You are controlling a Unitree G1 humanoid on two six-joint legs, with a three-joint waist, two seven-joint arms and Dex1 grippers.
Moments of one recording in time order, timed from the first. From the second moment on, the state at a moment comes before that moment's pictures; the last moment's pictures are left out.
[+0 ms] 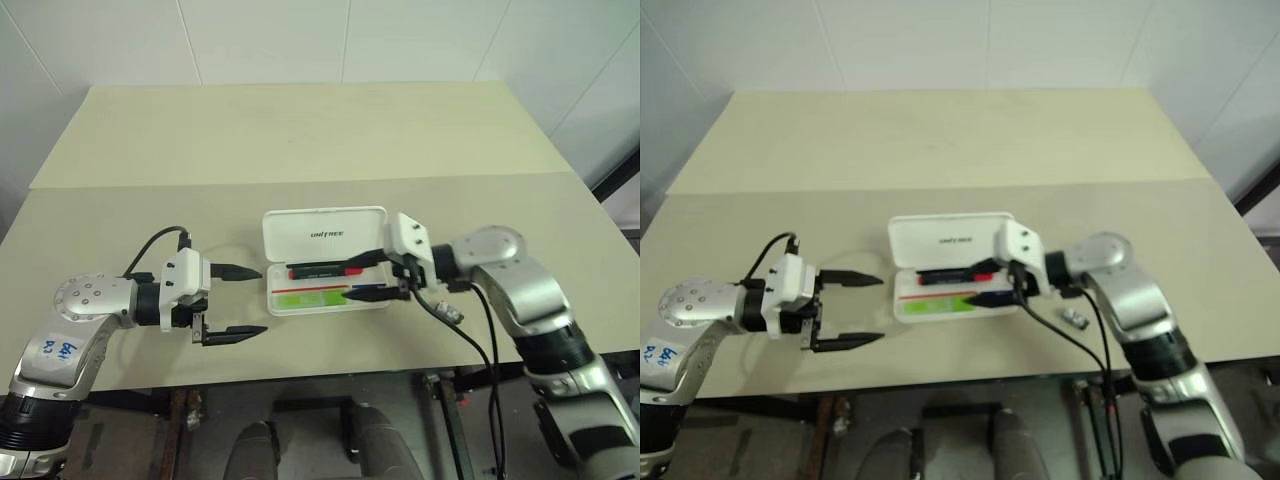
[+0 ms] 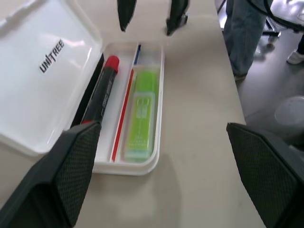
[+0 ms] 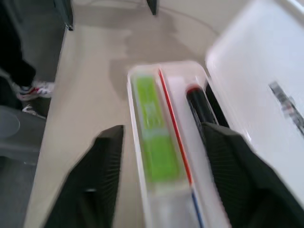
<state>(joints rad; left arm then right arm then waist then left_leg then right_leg) -0.21 0.83 0.07 -0.26 -0.46 0.28 -1.14 -0.55 -0.64 0.13 -0.20 0.30 0.53 1.22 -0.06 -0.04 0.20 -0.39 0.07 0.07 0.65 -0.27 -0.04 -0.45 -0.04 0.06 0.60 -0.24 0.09</state>
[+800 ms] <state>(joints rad) -0.33 0.73 -0.02 -0.23 -0.47 0.32 -1.15 0.01 -0.82 -0.27 -0.18 0.35 0.41 1.06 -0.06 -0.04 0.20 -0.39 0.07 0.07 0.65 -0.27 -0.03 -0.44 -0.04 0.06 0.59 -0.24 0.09</state>
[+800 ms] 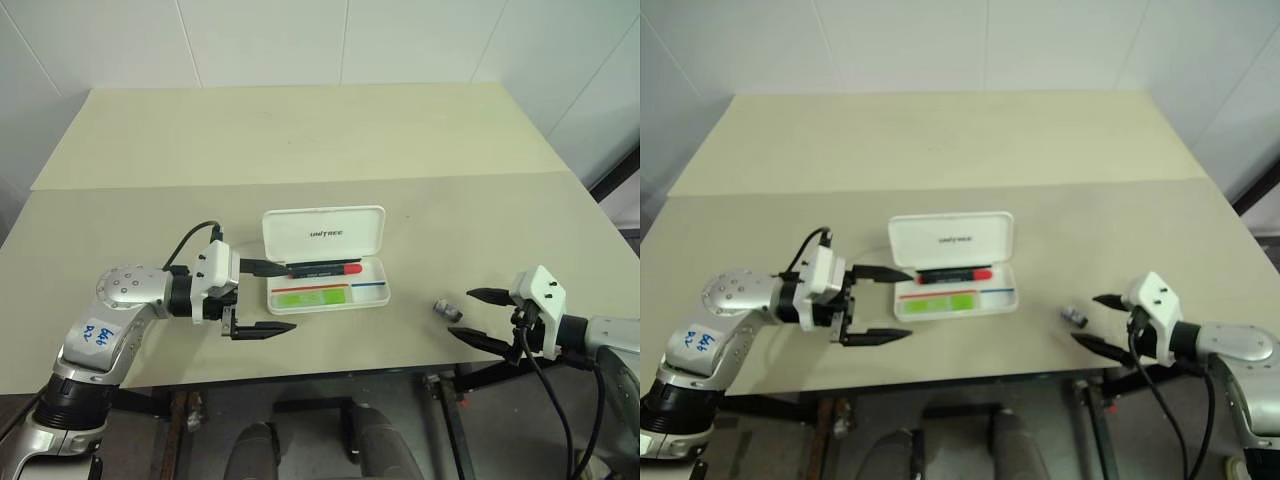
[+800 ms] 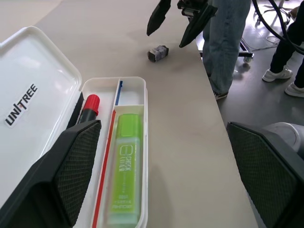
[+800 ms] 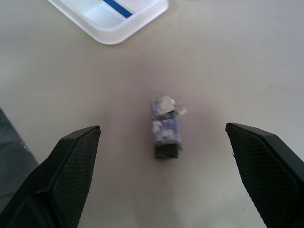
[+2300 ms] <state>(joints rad) -0.35 0.74 -0.02 -0.23 -0.46 0.33 -1.14 -0.35 -0.73 0.06 -0.13 0.34 0.30 1.18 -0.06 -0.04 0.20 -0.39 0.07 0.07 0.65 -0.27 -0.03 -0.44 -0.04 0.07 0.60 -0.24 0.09</state>
